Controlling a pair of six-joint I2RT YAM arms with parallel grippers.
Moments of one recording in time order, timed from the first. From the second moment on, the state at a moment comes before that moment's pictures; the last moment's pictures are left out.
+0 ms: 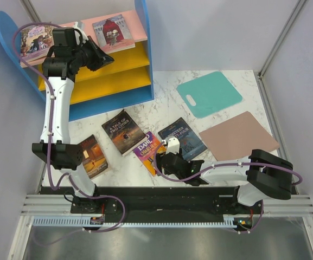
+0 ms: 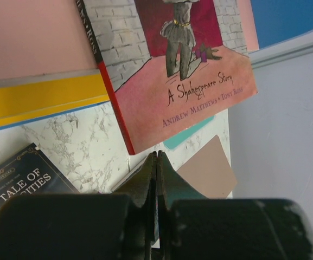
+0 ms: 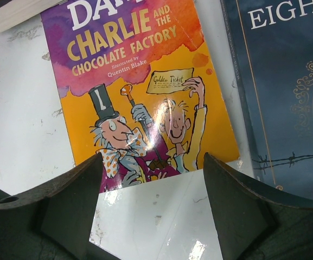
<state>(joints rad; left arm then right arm) -0.04 1.77 2.22 -0.91 0.41 -0.60 1.20 1.50 0.64 0.11 0.50 0.69</state>
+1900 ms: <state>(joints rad) -0.23 1.93 2.35 -0.79 0.36 -0.52 1.20 1.52 0.66 0.10 0.50 0.68</state>
